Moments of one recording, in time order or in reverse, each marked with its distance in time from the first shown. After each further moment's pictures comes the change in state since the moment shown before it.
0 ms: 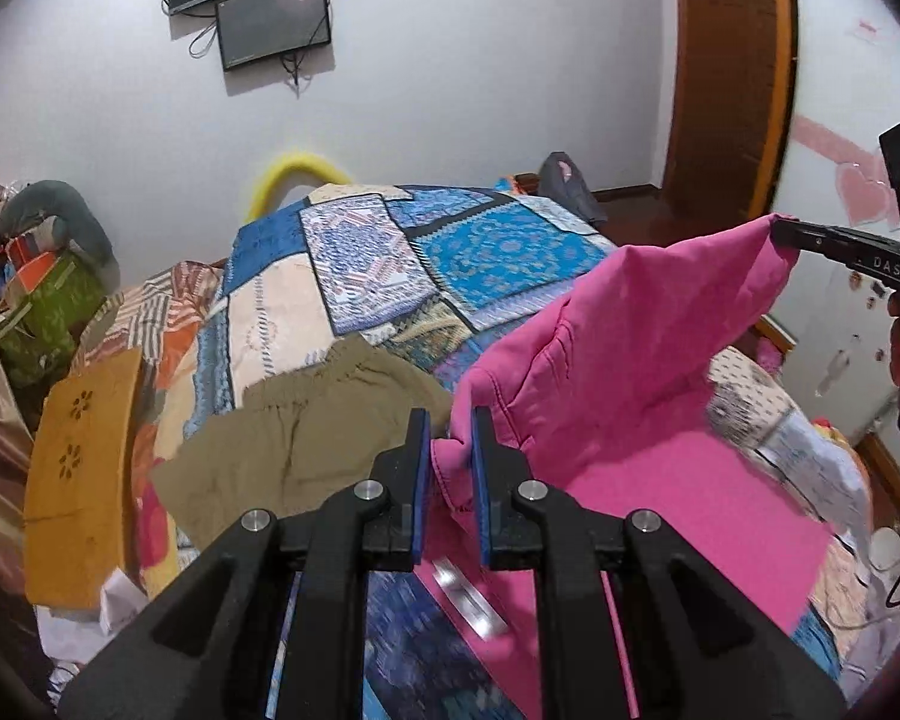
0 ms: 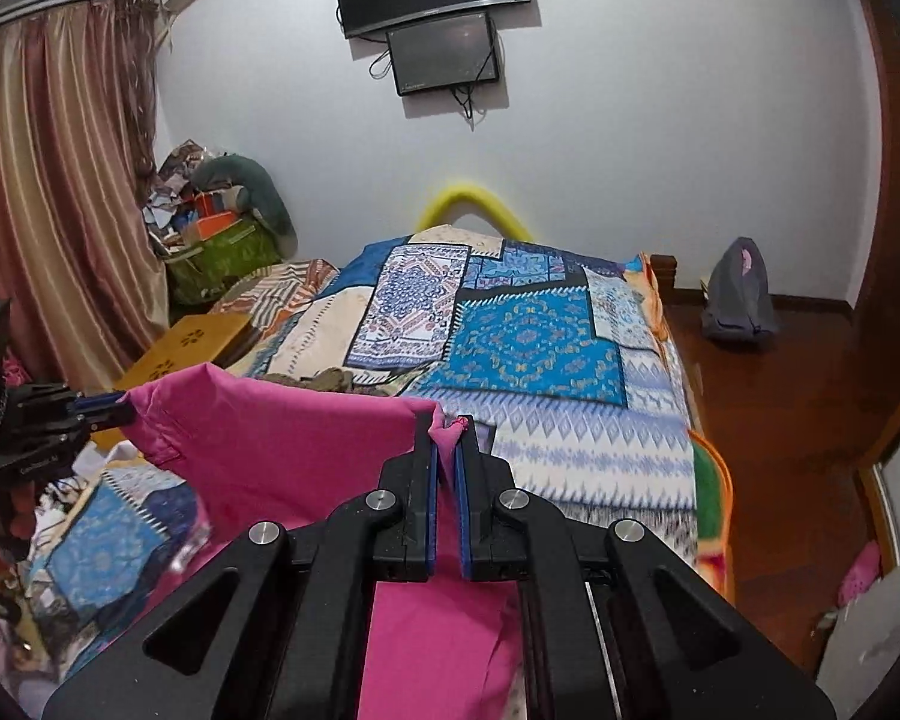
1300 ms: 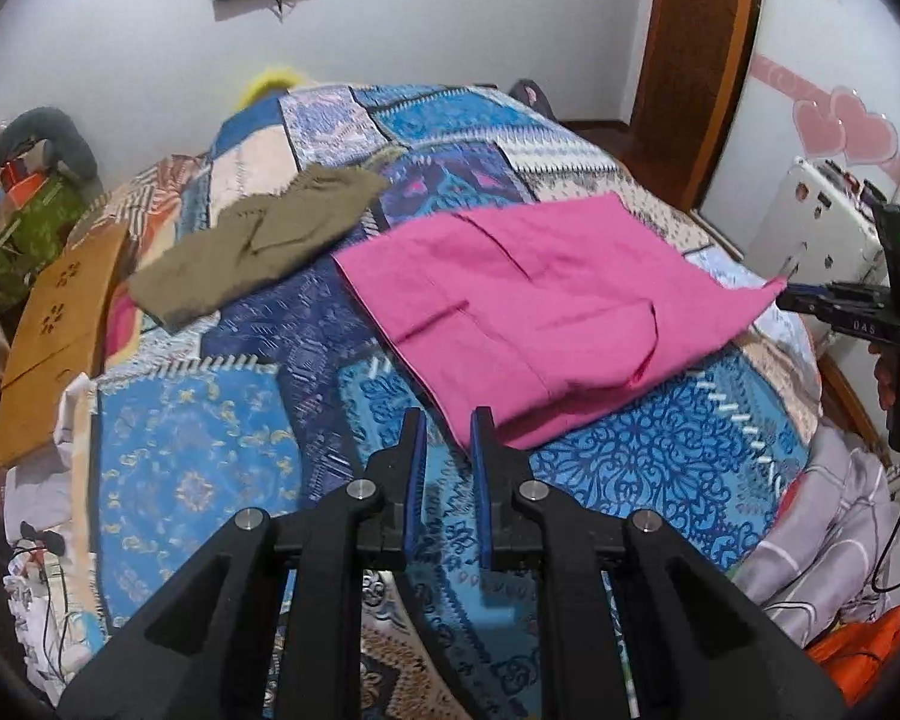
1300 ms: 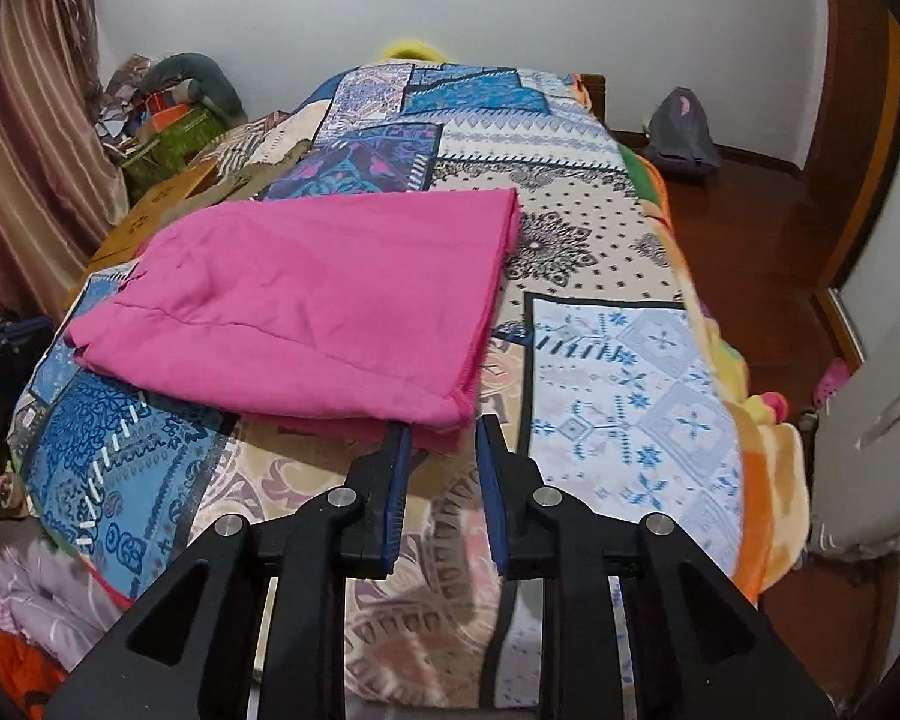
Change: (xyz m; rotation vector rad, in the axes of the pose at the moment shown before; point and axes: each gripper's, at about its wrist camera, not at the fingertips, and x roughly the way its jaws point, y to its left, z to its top) left arm -0.082 -0.049 -0.167 -0.035 0.143 -0.063; right arm -0.083 0.006 -0.203 0.126 0.310 -0.115
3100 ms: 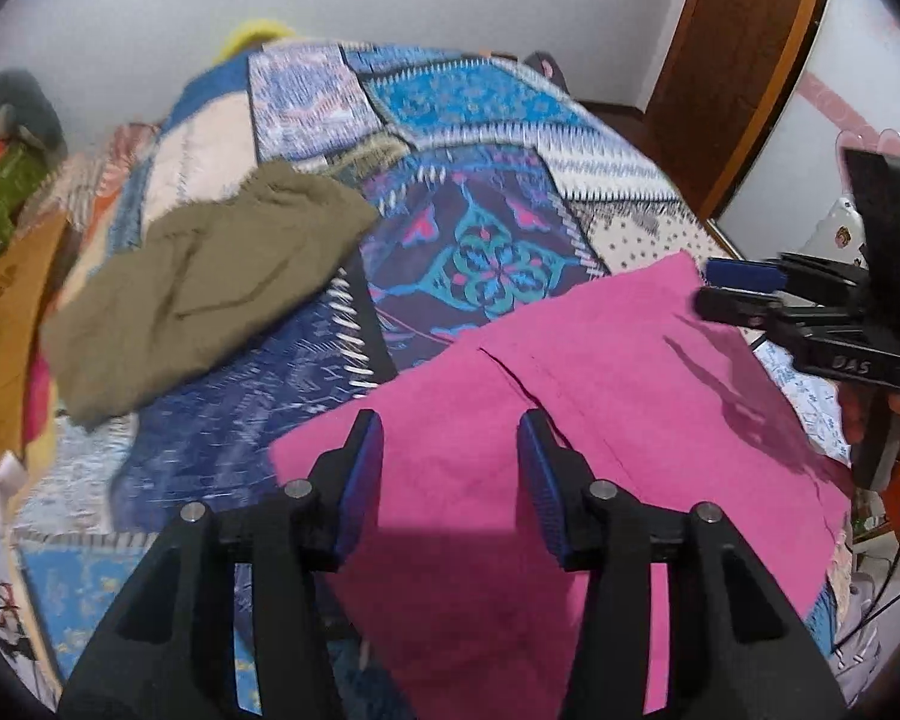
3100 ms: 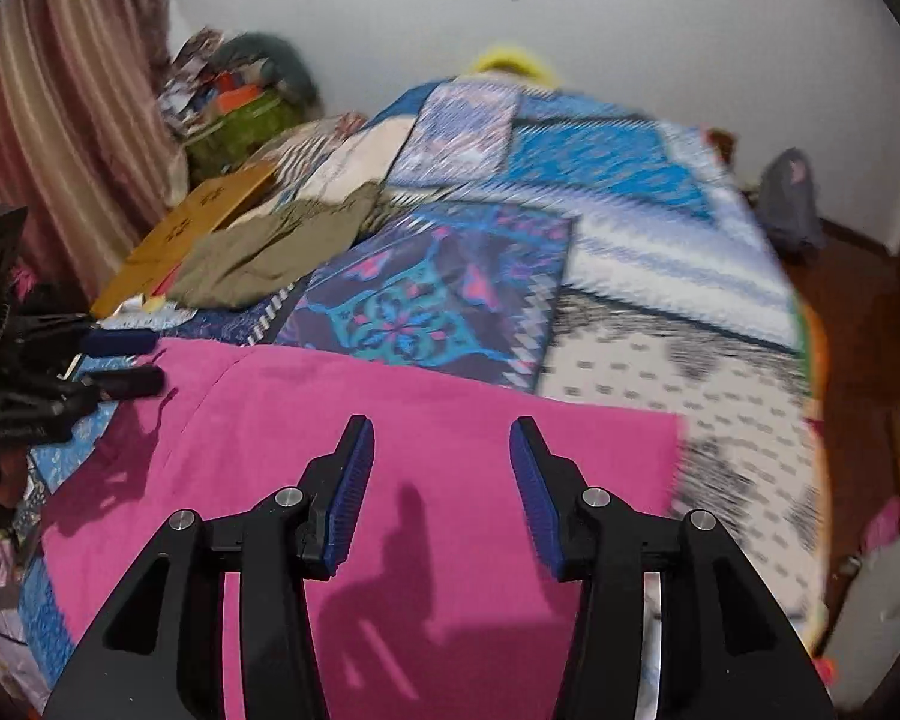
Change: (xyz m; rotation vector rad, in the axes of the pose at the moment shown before) left arm 0.158 0.031 0.115 -0.065 0.128 -0.058; right arm 0.154 0.064 0.153 -0.192 0.052 0.224
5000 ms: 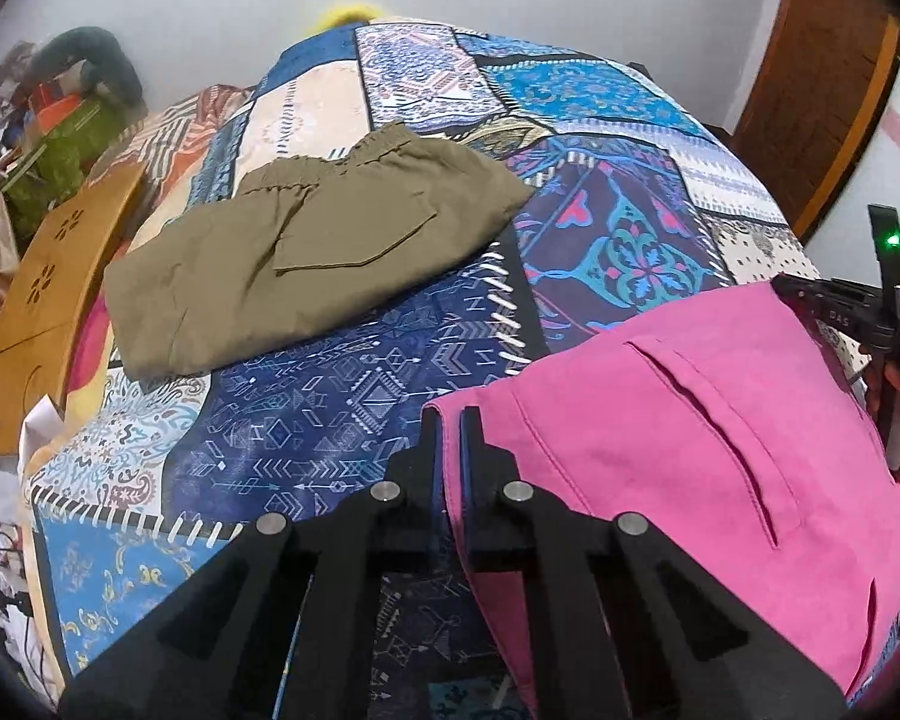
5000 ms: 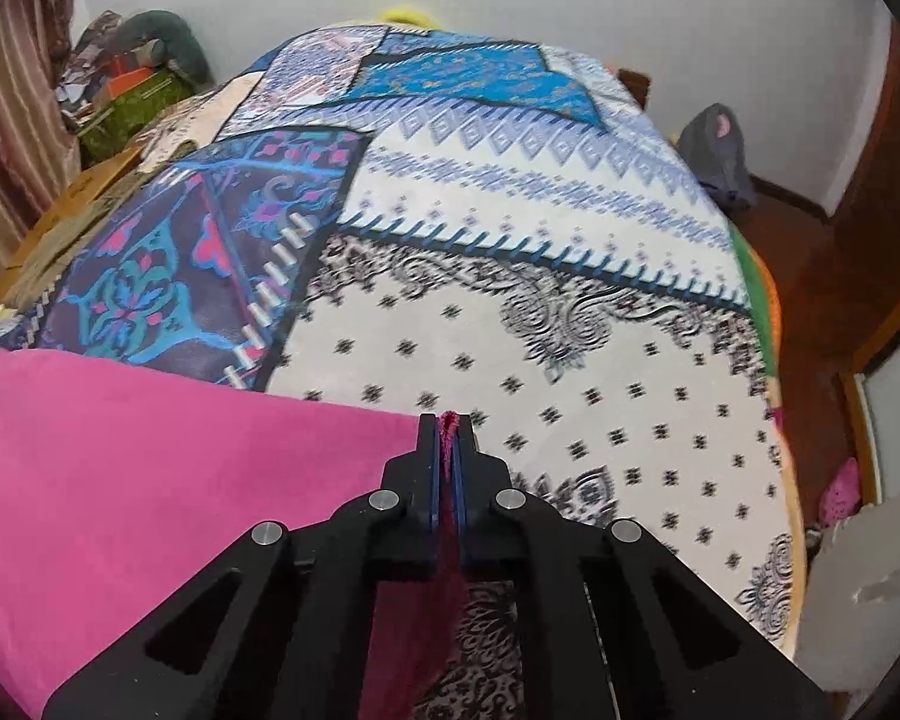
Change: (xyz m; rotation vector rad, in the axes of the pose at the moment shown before) left arm 0.015 0.059 -0.014 -0.141 -0.021 0.177; right arm 0.040 -0.107 -0.016 0.113 0.008 -0.293
